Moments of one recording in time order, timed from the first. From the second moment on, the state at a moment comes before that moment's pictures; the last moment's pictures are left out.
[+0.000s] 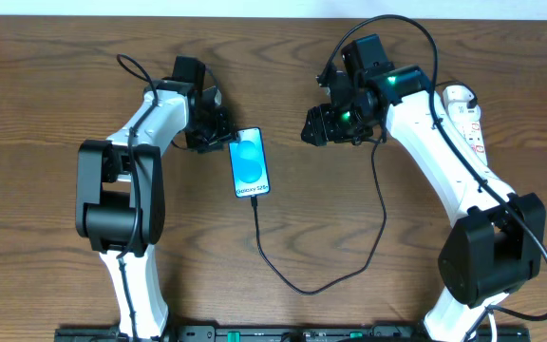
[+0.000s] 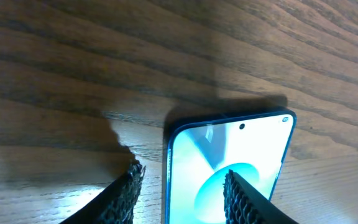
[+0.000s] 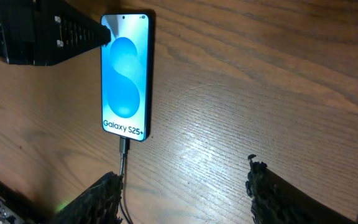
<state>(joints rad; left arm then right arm) -0.12 2.14 1.49 -0.76 0.39 -0.36 0.35 1.88 1.63 -1.00 -0.38 0.17</state>
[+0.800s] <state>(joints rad) 0.10 1.68 1.52 -0.89 0.26 -0.33 0.35 1.88 1.63 -0.98 -0.38 0.17</state>
